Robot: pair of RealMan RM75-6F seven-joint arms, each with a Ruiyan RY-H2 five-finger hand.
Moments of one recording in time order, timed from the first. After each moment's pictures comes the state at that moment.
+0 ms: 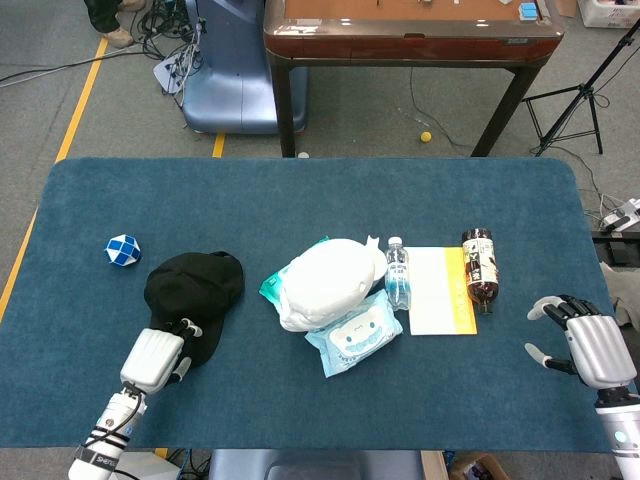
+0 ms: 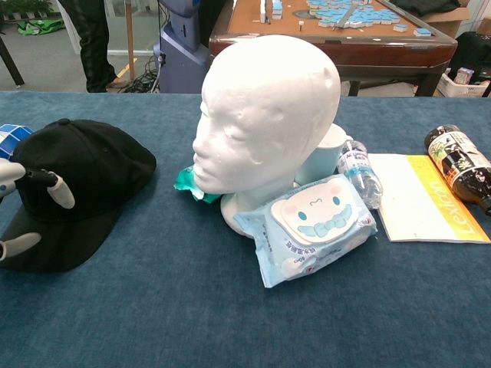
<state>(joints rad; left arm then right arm) -0.32 -1.38 -0.01 -1.76 1.41 1.23 0.57 0.12 -1.10 0.04 -1.54 -1.56 1.46 0.15</state>
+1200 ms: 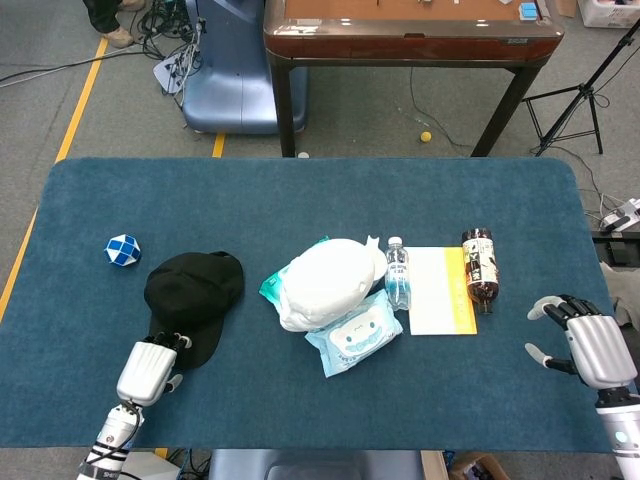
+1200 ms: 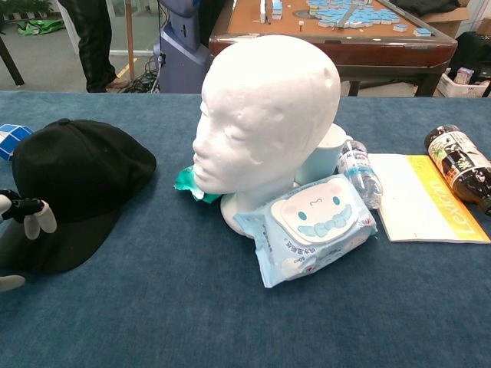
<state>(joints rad) -0.23 -1.61 0.03 -1.32 1.59 1.40 0.43 0.12 -1.10 0.04 -1.54 -1.56 1.46 0.15</state>
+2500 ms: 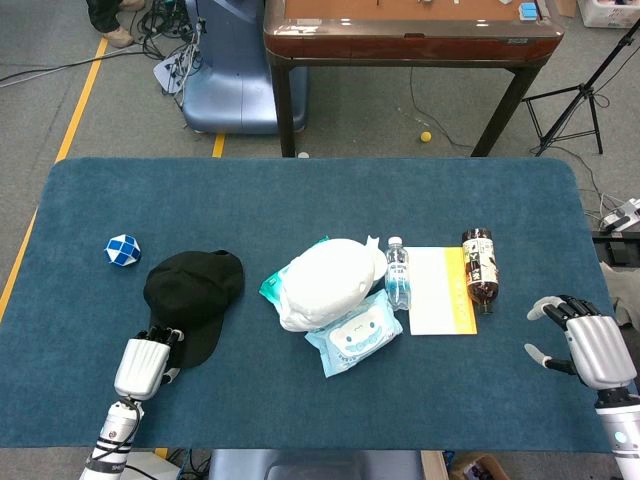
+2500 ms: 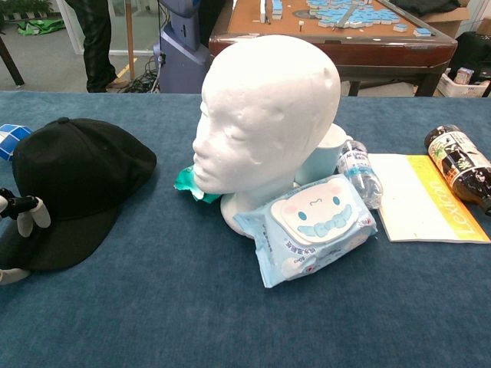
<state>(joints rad) -0.22 -1.77 0.00 -1.00 1.60 1.49 0.29 0.12 -1.10 0.04 -1.54 -1.56 1.46 0.15</state>
